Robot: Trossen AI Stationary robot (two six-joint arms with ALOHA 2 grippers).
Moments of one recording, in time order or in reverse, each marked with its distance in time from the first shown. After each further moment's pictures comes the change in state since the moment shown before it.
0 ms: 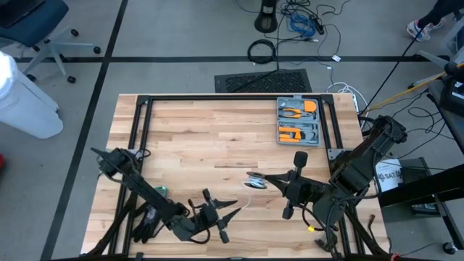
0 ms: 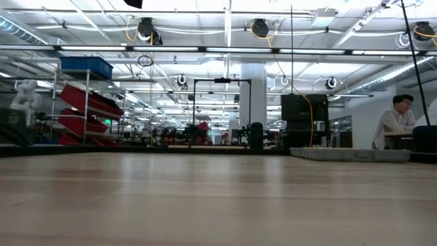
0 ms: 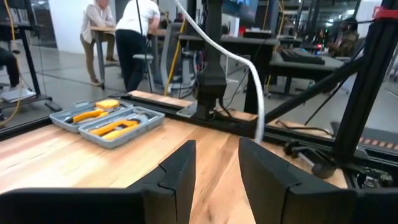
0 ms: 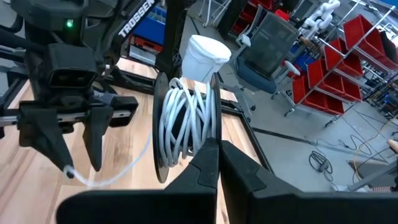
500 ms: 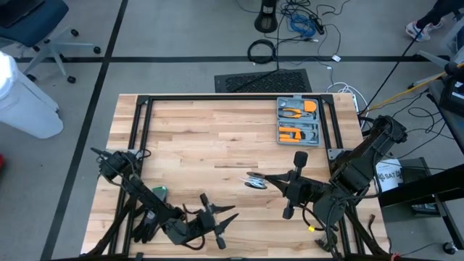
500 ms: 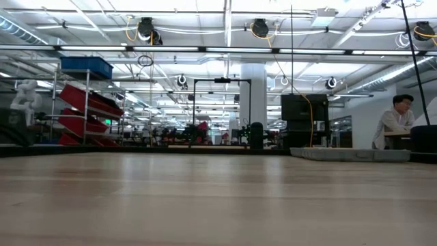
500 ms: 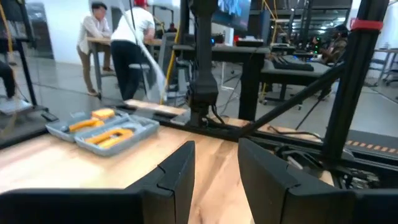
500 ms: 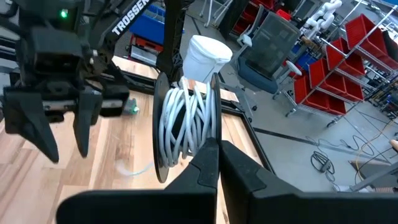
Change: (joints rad) left arm -0.043 0.024 0.009 0.110 -0.027 0.103; right arm 0.000 -0.002 0.000 0.000 -0.007 0.000
